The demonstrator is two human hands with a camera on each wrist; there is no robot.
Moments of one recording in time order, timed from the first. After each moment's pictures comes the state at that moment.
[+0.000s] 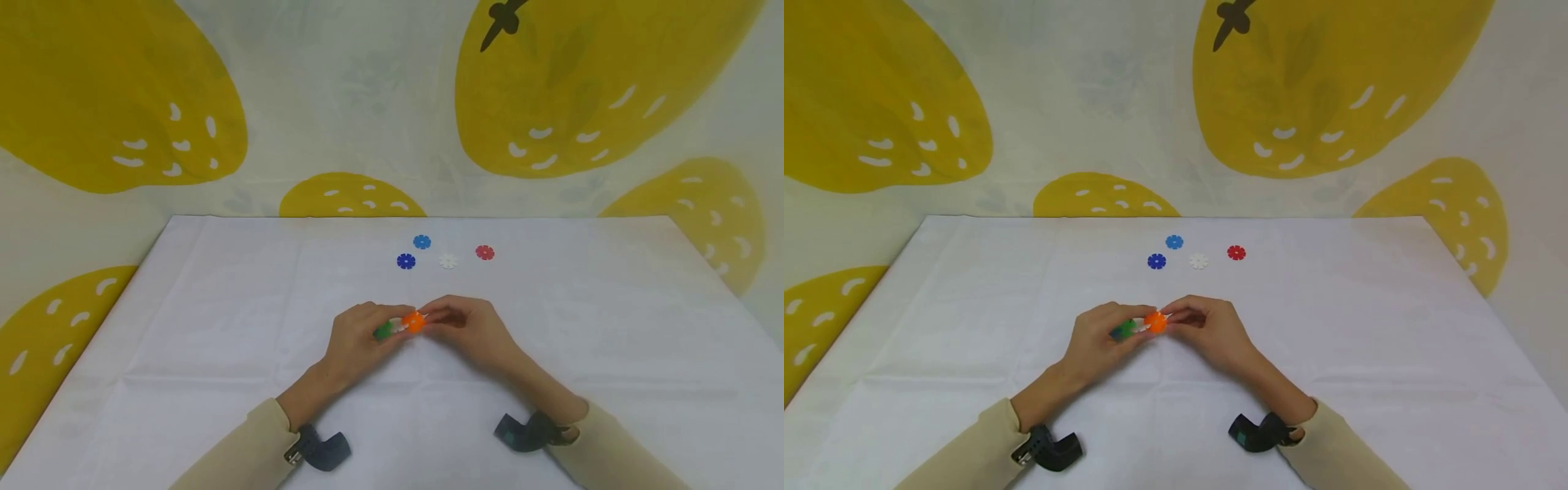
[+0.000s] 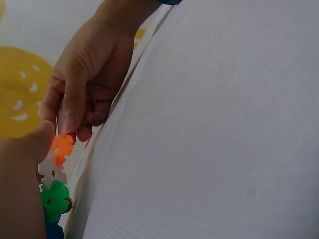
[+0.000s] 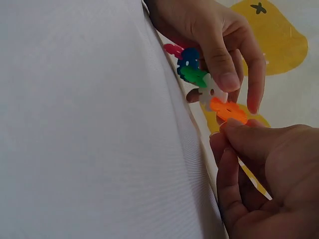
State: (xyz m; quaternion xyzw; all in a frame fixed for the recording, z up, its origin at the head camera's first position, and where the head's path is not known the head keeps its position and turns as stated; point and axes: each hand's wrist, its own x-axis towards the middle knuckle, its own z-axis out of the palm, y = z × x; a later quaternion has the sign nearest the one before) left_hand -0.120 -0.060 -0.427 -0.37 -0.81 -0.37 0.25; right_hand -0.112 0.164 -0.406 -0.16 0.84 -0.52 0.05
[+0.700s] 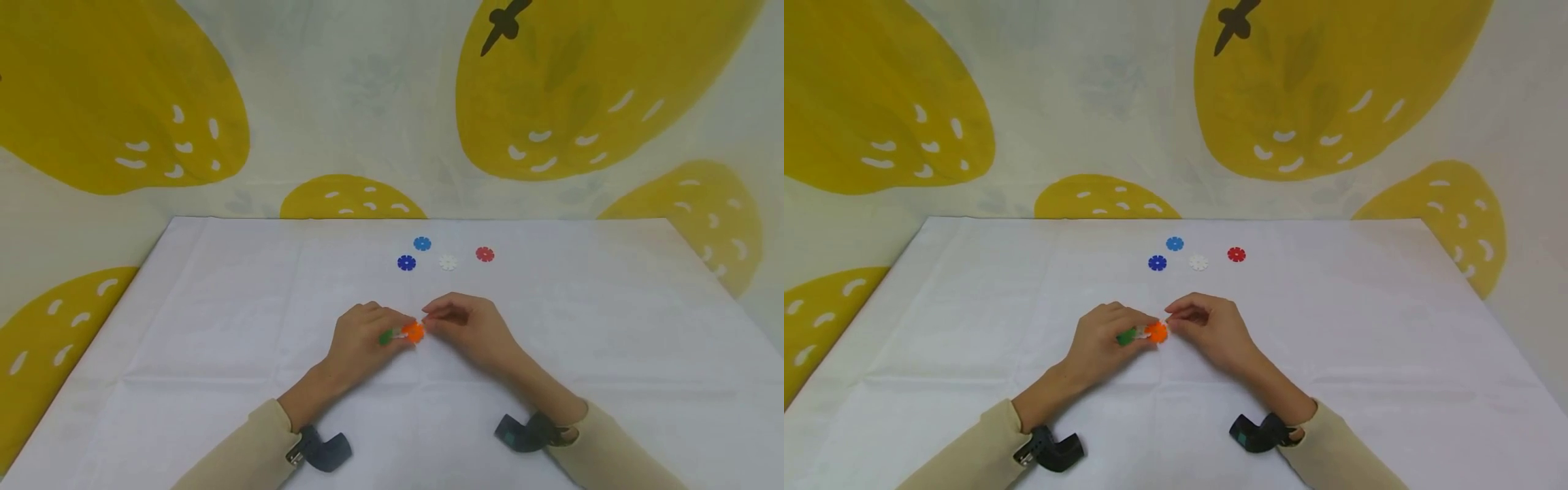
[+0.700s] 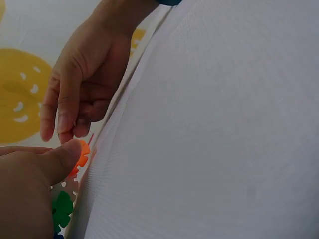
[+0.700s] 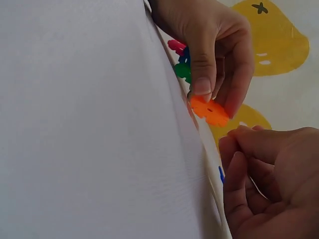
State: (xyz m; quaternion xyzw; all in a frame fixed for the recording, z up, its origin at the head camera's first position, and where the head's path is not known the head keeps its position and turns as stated) left_hand -0.117 -0.059 -0.425 -0.36 -0.85 -0.32 0.22; right_hand -0.113 0.164 -0.404 -0.14 0.84 -0.52 0.04
